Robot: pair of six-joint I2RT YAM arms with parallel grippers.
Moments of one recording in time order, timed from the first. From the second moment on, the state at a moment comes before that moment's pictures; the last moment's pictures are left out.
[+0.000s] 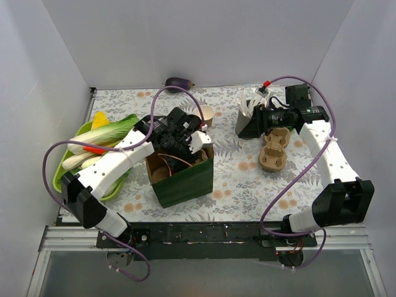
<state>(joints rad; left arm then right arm) -0.75 1.48 1.52 -1.20 0.28 0.40 0.14 1.43 1.38 -0.83 -1.01 -0.07</state>
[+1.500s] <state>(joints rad) -0.77 1.51 1.48 -1.14 0.29 0.39 0.15 1.40 1.35 -0.82 -0.96 -0.08</state>
